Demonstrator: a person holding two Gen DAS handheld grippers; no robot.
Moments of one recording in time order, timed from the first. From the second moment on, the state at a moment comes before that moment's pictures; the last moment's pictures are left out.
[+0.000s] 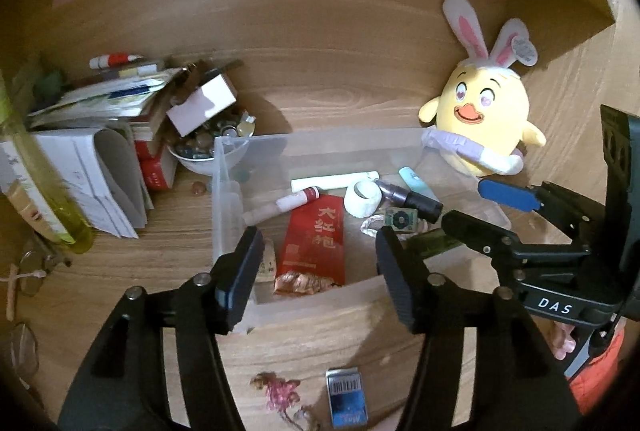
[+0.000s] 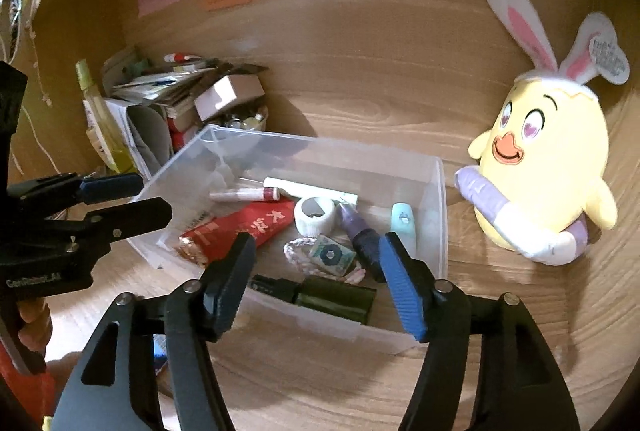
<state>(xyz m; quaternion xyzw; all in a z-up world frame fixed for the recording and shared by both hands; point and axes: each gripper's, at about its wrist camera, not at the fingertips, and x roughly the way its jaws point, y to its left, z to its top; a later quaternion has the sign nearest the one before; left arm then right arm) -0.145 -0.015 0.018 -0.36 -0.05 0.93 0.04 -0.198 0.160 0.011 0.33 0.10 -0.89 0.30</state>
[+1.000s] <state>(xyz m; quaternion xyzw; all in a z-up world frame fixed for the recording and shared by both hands) -0.079 -0.082 -0.045 -0.42 -0.09 0.90 -0.01 -0.119 0.112 -0.039 0.38 0.13 -0.84 0.36</state>
